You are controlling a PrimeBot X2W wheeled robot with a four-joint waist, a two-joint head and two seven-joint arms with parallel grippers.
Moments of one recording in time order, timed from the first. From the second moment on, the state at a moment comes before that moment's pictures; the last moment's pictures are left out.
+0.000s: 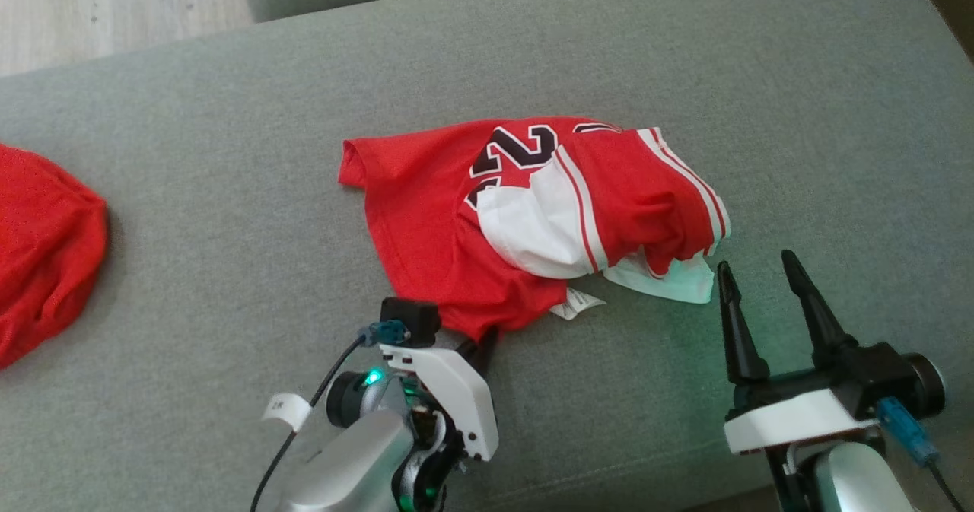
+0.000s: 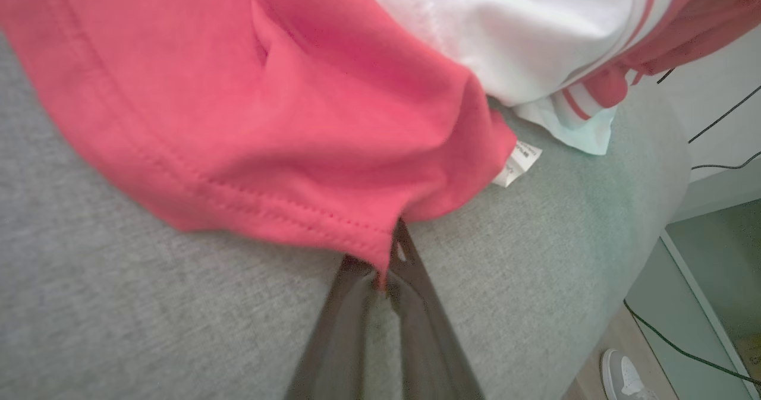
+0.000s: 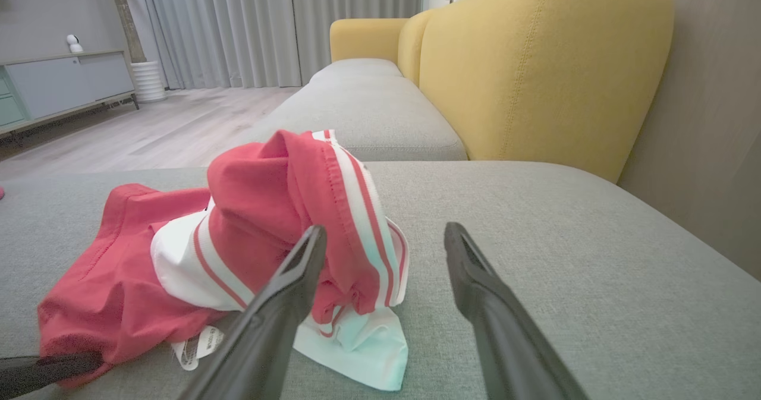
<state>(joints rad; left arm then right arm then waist) -0.41 0.05 -0.87 0.61 -0.79 0.13 -0.04 -0.01 -0.04 0.06 0.16 0.02 0.12 -0.26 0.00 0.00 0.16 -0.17</state>
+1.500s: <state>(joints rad) -0.23 0.50 -0.86 -0.11 -0.80 0.34 0.19 0.07 -0.04 0.05 0.18 0.04 0.12 -0.26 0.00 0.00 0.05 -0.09</state>
